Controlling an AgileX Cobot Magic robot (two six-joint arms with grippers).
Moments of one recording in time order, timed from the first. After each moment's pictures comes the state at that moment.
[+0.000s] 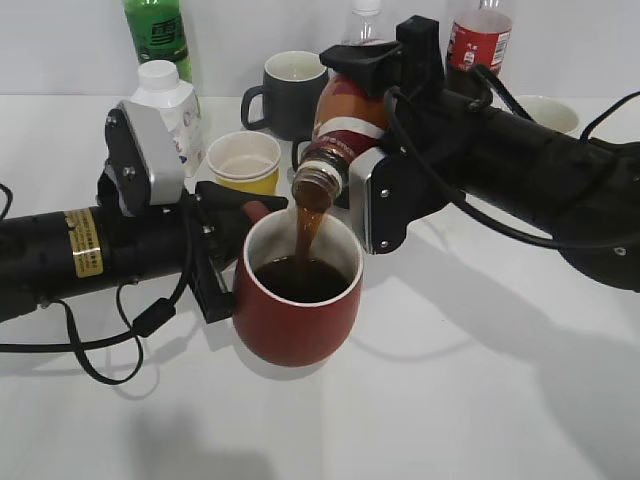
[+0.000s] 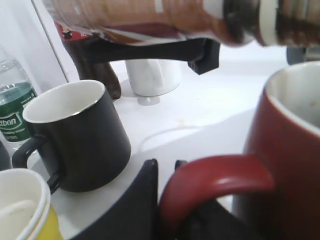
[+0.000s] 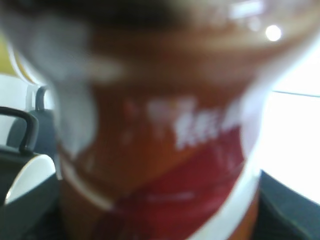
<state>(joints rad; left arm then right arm) -0.45 1.75 -0.59 0.80 -1.01 -0.16 0.56 1.73 -0.74 -0.31 -0.94 -1.48</state>
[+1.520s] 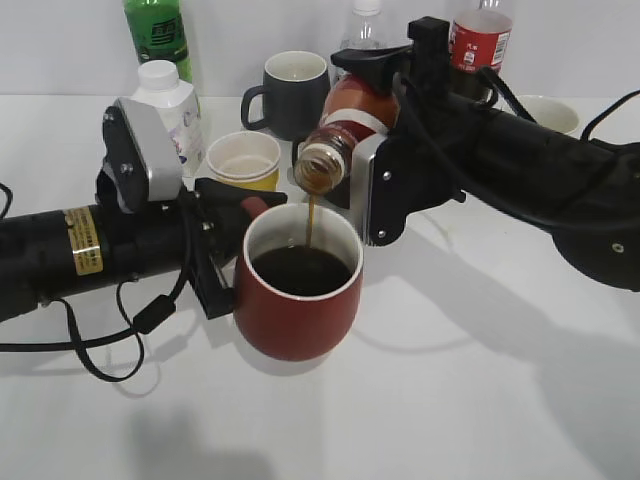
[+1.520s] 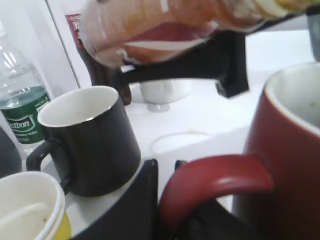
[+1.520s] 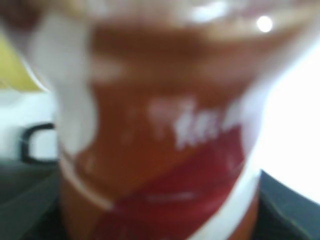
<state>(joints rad) -0.45 1.75 -0.59 0.78 -1.02 -0.16 0.56 1.73 -0.74 -0.26 -0.90 -1.39</state>
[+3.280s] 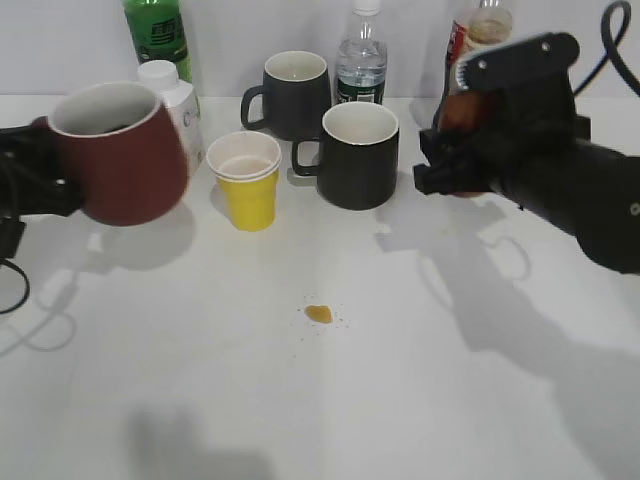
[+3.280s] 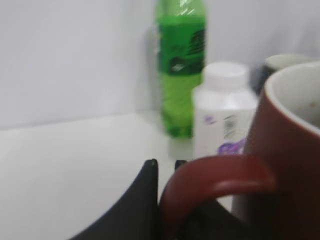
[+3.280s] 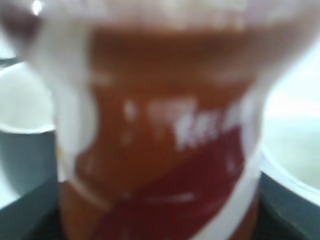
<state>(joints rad) -0.16 1.54 -0.39 0.29 -1.01 -0.15 0.56 1.66 -0.69 0.55 -0.64 -0.53</state>
